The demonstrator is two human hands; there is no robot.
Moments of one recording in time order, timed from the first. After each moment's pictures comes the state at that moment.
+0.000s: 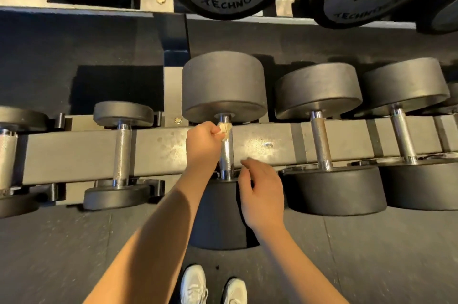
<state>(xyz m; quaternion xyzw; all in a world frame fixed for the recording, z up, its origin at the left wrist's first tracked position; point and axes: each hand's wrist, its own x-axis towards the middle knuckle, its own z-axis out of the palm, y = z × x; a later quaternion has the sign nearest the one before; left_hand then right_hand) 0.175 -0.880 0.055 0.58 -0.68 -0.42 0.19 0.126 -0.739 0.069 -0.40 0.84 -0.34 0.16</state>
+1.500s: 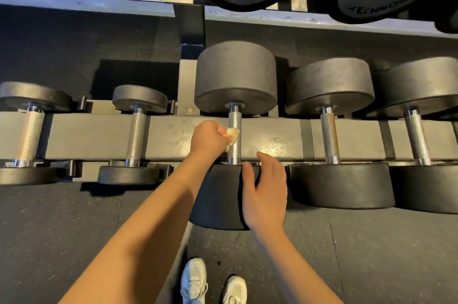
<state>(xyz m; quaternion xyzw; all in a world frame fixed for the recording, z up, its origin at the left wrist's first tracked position) 0.192 -0.868 0.065 0.61 -0.64 -0.47 0.08 0.145 -0.719 0.063 -0.35 0.86 -0.33 0.16</state>
